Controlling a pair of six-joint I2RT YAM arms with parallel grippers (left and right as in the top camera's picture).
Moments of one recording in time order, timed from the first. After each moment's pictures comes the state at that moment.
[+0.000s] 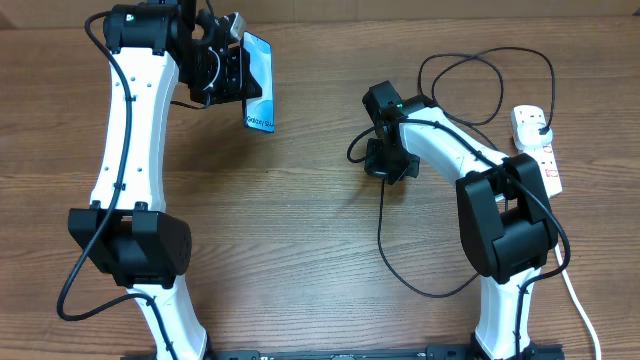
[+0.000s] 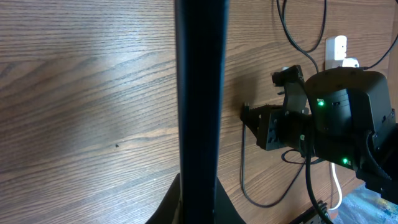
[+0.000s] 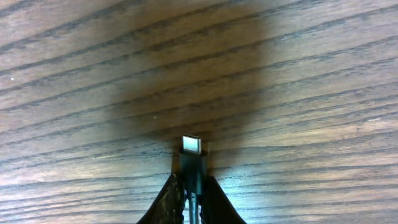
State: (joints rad) left arm -0.07 2.07 2.23 -1.44 0.53 -0.11; right arm 0.39 2.13 1.52 -0.93 0.00 0.55
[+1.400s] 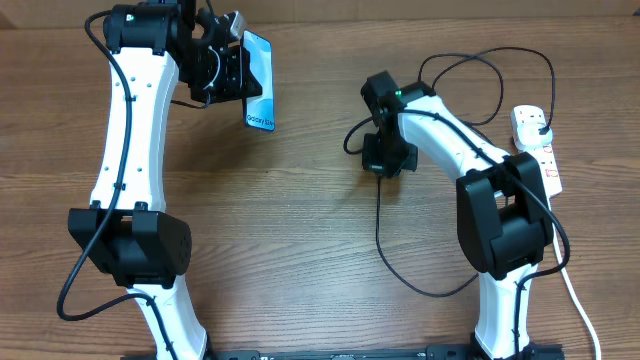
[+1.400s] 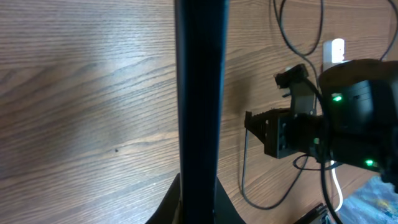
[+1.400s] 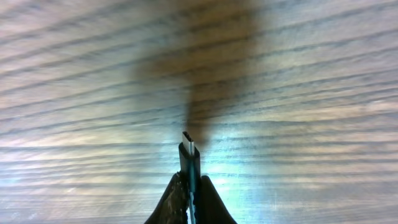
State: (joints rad) left arm -0.07 2.07 2.23 -1.42 0.53 -0.11; right arm 0.38 2.15 1.65 -1.08 -0.05 0.51
